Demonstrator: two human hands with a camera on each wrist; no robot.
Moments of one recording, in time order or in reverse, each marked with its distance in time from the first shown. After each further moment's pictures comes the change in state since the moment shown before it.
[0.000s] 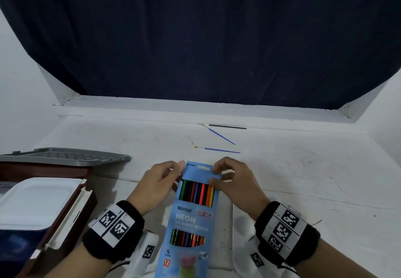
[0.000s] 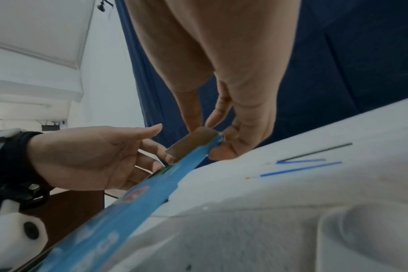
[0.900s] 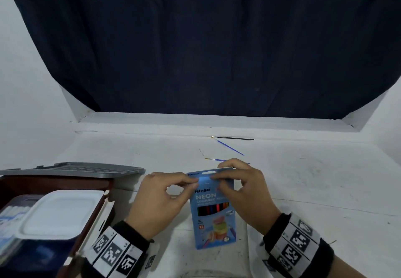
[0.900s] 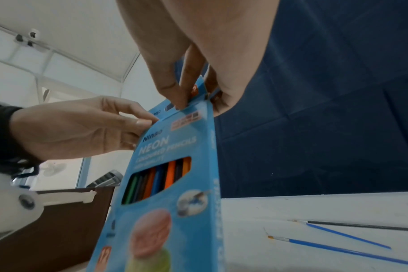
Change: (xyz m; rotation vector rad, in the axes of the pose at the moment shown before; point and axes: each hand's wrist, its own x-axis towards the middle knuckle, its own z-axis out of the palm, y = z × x) left_hand -0.045 0.033 -0.029 0.304 0.248 0.439; right_hand -0.016 -0.044 0.015 -0.020 0.177 -0.471
